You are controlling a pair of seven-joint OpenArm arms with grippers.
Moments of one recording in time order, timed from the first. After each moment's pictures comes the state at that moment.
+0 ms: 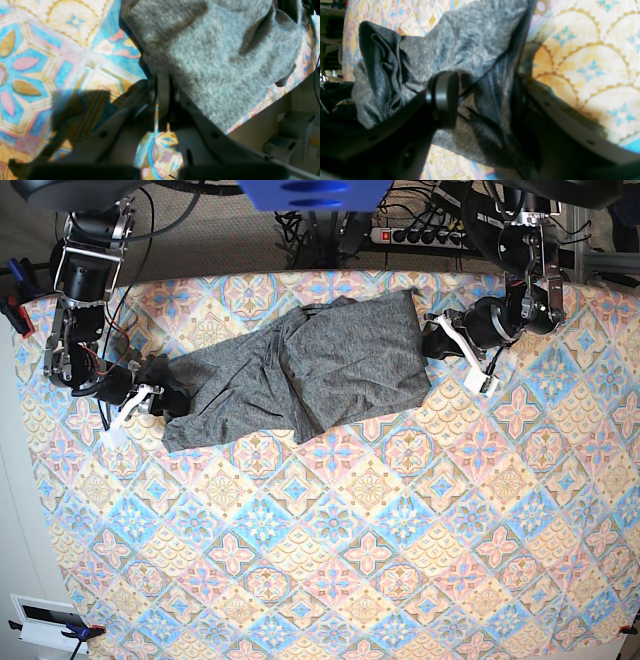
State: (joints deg) left arm 15.3 -16.7 -10.2 97.3 -45.9 -24.4 62.6; right arm 9.0 23.2 16.1 56.6 56.1 40.4 -61.7
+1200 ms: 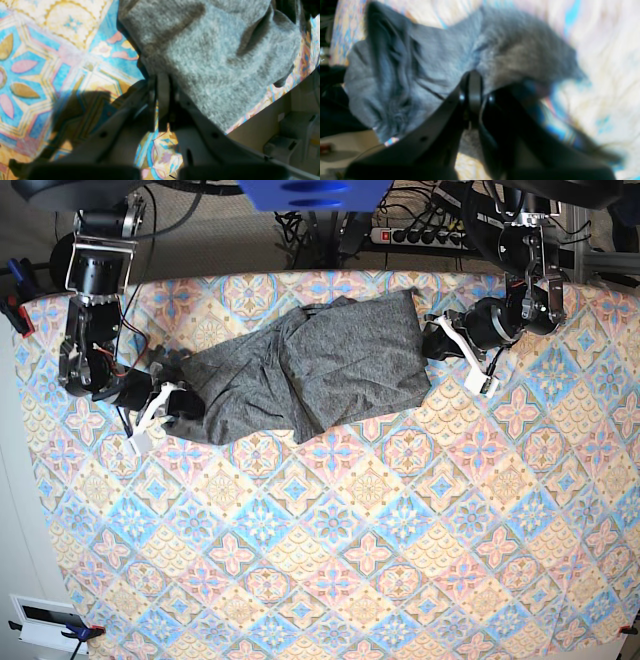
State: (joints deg) left arm 15.1 -16.7 -10.2 97.0 -45.9 -24.5 62.5; right arm 6.1 21.0 11.7 70.5 53.6 39.6 -60.9
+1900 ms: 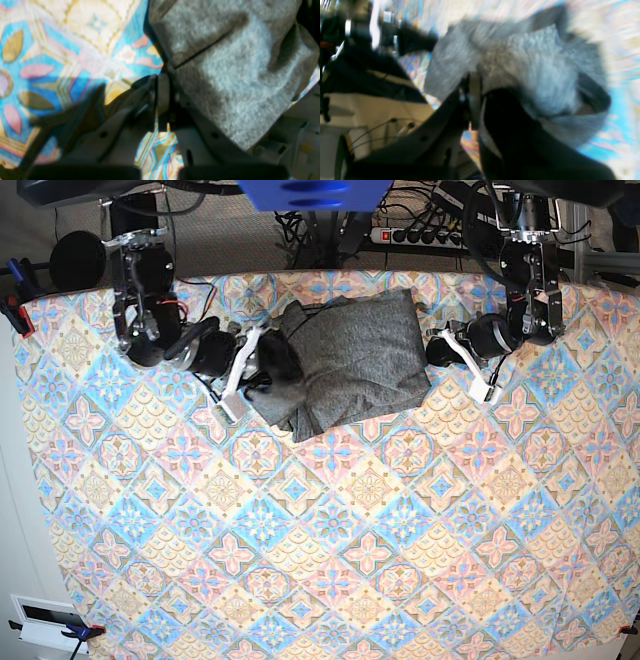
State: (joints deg) left arm 10.6 -16.9 -10.2 88.7 -45.9 -24.5 62.2; right arm -7.0 16.1 -6.4 105.8 53.4 24.2 -61.5
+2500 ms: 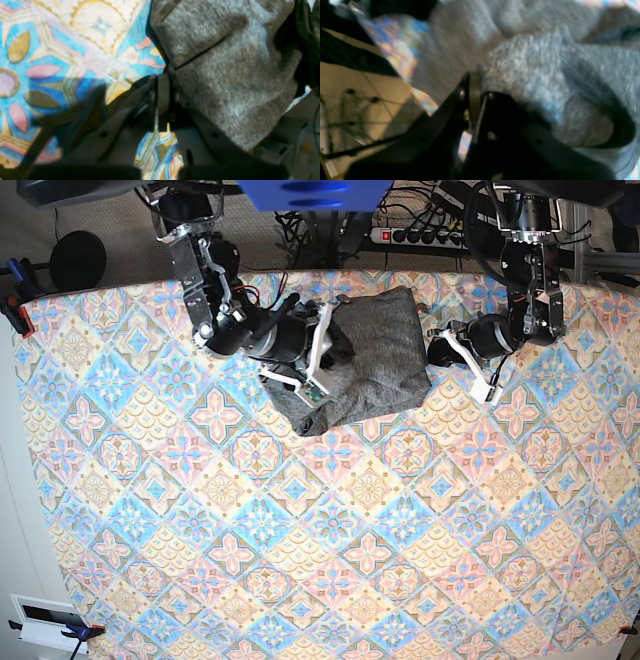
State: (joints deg) left arm 10.6 -17.0 -10.2 88.7 -45.9 -24.4 62.3; right arm -6.5 4.6 -19.8 105.4 28.0 24.0 -61.0
